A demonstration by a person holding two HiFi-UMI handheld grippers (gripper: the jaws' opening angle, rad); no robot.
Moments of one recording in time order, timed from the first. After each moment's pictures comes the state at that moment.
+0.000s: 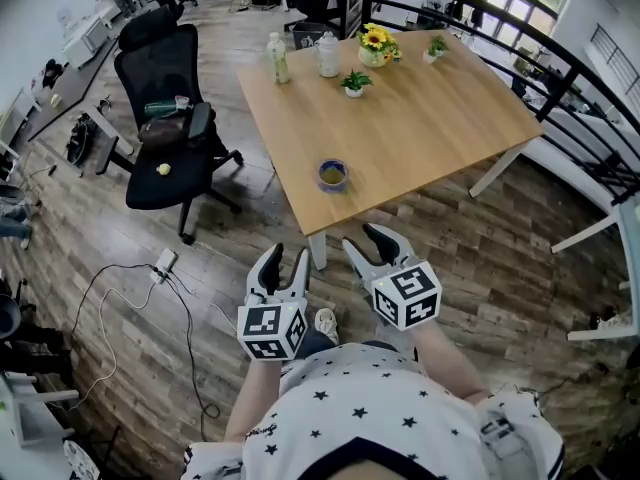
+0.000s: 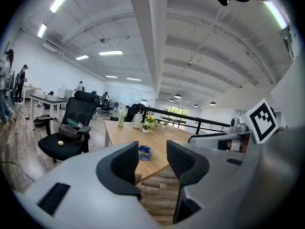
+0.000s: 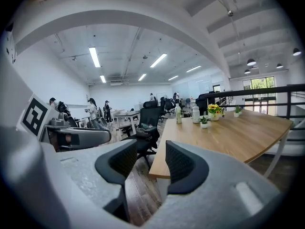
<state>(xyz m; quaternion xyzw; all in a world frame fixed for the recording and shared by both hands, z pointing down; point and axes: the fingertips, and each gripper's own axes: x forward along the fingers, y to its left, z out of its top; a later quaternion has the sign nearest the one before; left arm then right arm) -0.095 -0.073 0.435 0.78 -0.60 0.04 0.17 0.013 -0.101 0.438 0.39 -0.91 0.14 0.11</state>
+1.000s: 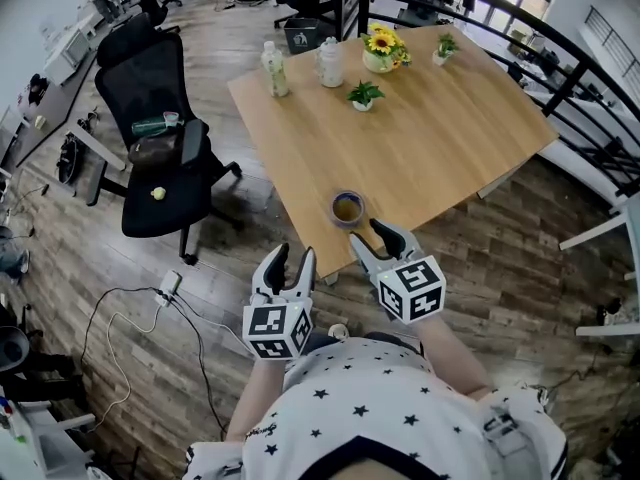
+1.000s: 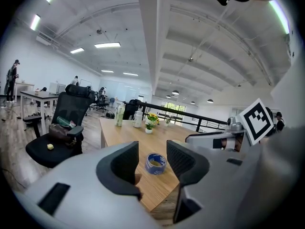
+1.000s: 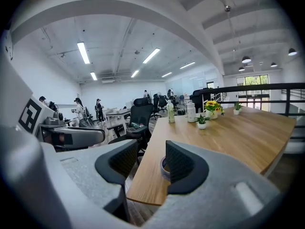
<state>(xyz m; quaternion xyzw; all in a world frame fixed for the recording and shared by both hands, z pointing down) -0.131 -0.205 0.453 0.80 -0.57 0.05 0.18 -0.017 -0.236 0.460 0.42 -0.89 0.16 0.12</state>
